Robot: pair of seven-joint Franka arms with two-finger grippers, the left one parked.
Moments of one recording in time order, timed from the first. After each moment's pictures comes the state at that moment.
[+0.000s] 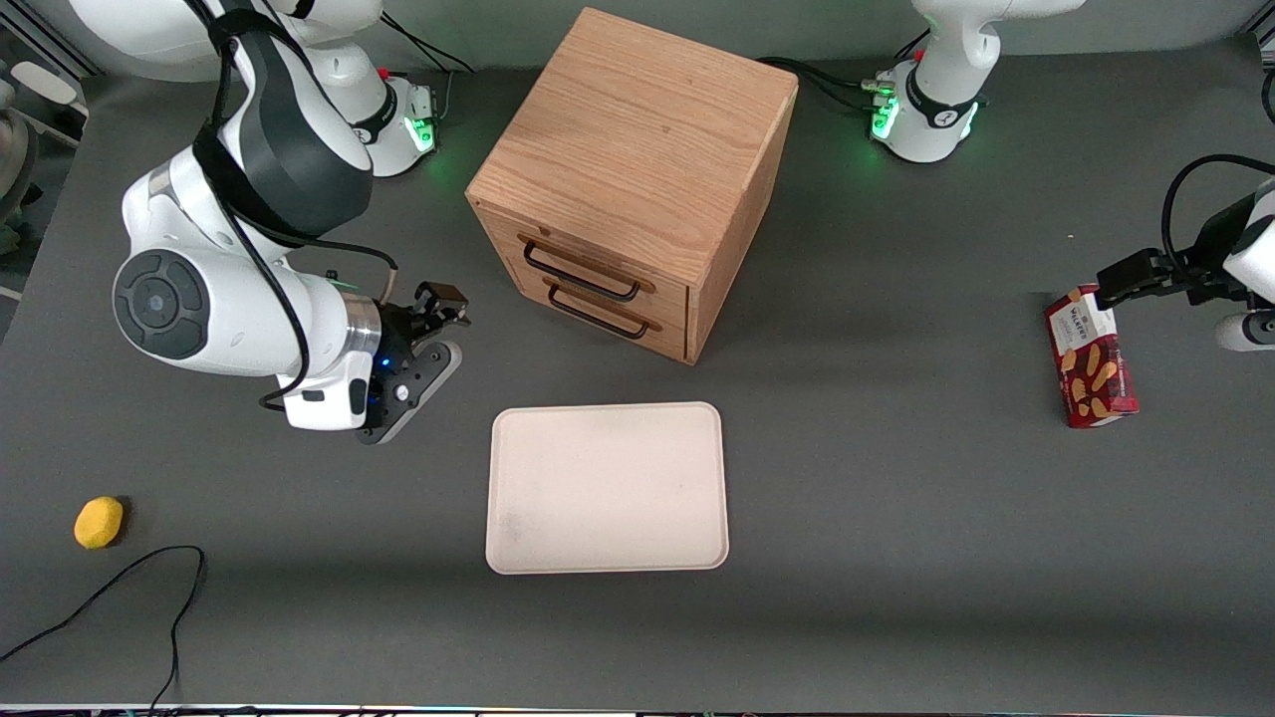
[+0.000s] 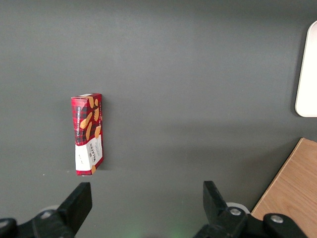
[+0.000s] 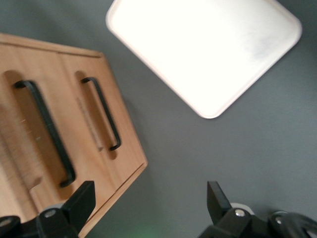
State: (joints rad) arm 0.21 0.47 0.19 -1.21 0.20 1.45 -0.36
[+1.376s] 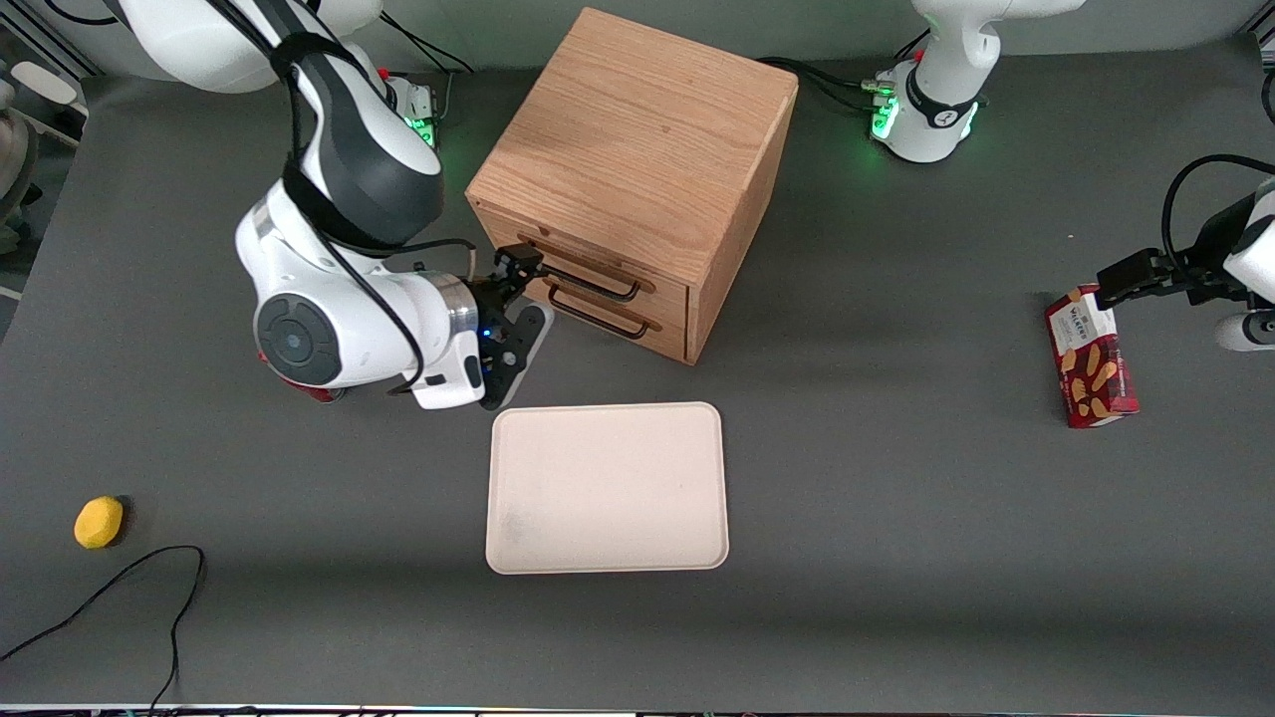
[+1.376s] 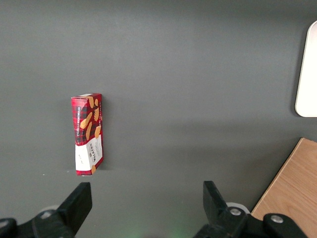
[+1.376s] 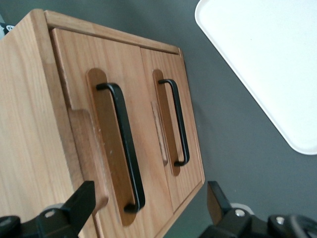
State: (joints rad) arm 0.29 0.54 0.22 -1.23 0.37 1.46 -0.42
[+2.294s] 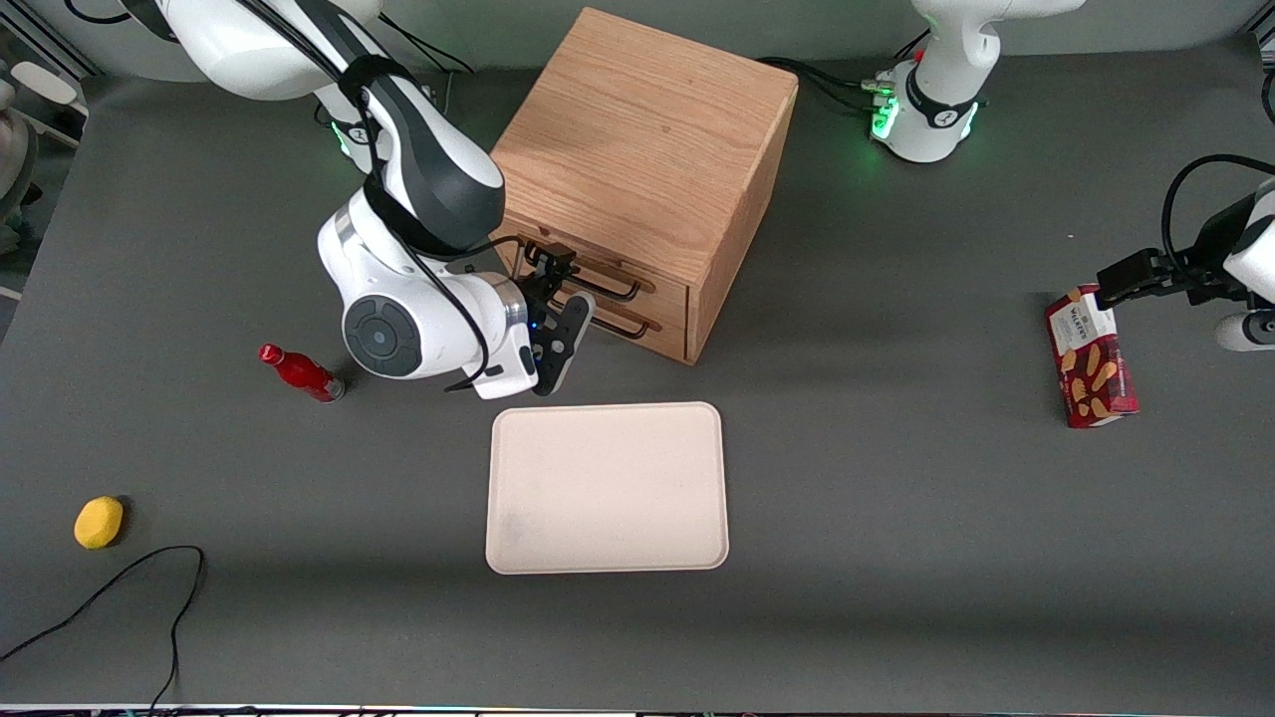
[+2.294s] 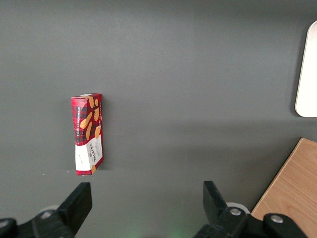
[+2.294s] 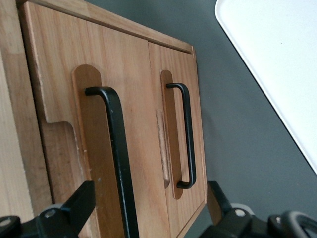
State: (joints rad) arm 0.34 0.51 0.22 -1.40 0.38 1.60 -0.52
